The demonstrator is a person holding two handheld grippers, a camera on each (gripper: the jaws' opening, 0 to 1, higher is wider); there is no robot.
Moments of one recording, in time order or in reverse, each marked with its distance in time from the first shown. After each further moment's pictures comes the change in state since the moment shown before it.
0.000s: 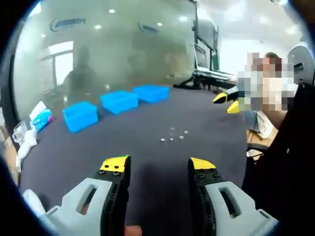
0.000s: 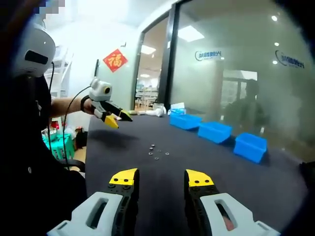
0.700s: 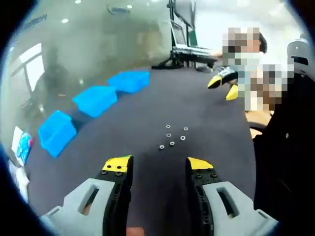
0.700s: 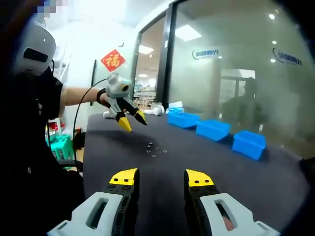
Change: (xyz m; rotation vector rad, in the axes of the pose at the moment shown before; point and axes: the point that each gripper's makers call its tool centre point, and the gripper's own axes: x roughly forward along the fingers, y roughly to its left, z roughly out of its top) left arm 0.061 0.004 0.007 0.168 0.214 -0.183; right arm 0.001 -0.002 -0.006 0.016 0.003 -0.012
